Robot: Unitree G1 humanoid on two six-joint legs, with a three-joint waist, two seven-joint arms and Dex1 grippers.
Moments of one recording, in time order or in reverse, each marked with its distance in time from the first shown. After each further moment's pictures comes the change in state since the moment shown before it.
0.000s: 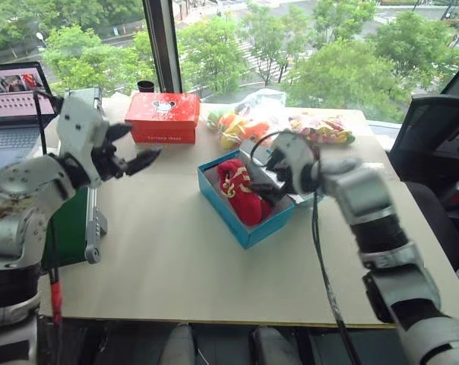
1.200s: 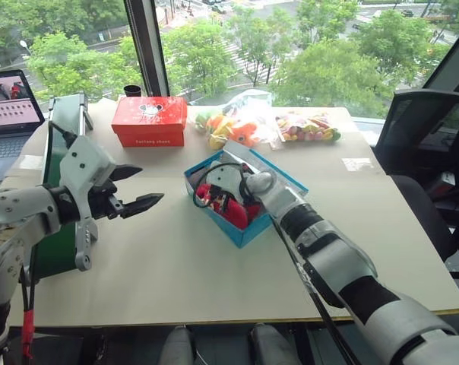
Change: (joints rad) left arm -0.359 -0.074 -0.392 0.319 0.096 -0.171 -0.294; right arm 0.800 -0.498 -0.579 -1.038 0.503 0.792 0.115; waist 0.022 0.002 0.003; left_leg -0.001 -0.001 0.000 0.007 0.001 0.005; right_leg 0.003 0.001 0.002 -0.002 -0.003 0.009
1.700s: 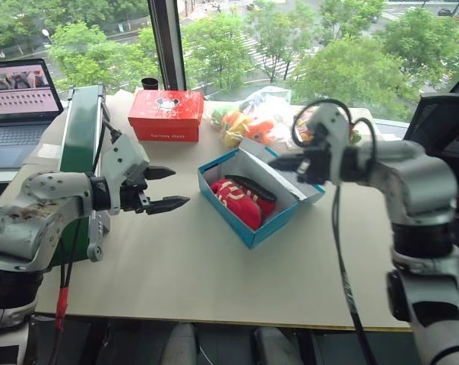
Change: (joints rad) left arm 0.042 0.041 0.049 -0.058 0.004 0.050 0.006; right arm -0.370 0.237 -0.044 0.983 -0.076 -0.645 -0.256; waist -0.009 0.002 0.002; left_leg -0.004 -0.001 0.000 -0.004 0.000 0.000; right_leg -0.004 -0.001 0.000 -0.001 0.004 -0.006
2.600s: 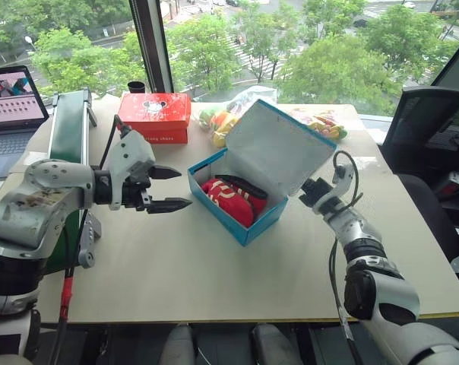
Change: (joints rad) left arm 0.164 0.107 0.174 -0.074 -0.053 0.074 0.010; right arm 0.143 -0.015 0.223 -0.833 0.353 0.475 0.289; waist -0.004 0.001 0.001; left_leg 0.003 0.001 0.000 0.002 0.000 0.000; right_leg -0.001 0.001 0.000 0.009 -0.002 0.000
